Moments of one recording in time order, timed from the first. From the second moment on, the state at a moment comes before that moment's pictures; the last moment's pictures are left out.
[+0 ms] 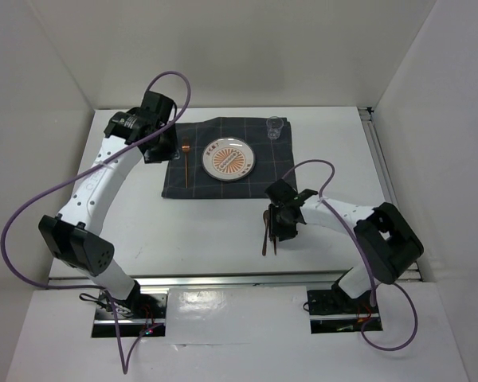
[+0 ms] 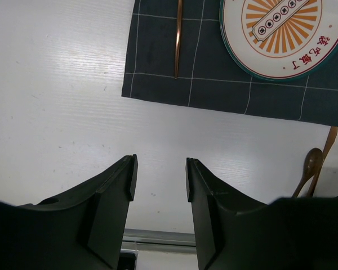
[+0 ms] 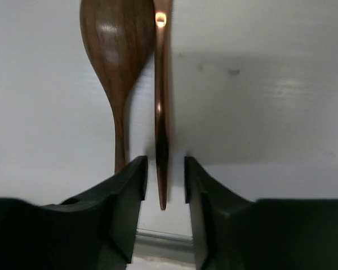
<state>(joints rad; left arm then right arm) -0.33 1.61 1.80 -1.19 -0.24 -0.46 0.64 1.52 0.80 -0.54 0.01 0.67</state>
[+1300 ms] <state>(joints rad) -0.33 1.65 1.83 -1.14 -0.19 -0.45 0.37 1.88 1.45 -0.64 0.12 0.40</state>
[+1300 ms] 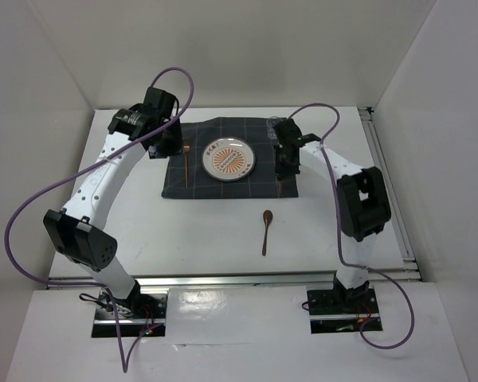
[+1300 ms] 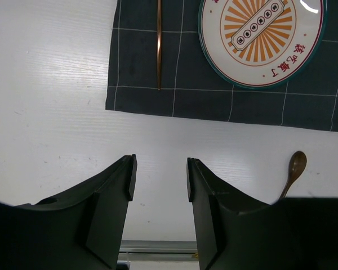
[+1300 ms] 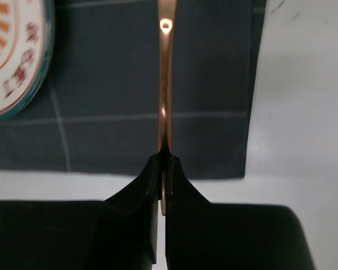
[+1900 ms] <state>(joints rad) -0.32 1.65 1.83 -1.14 -0.21 -0.45 0.32 2.15 1.63 -0.53 -0.04 0.30</state>
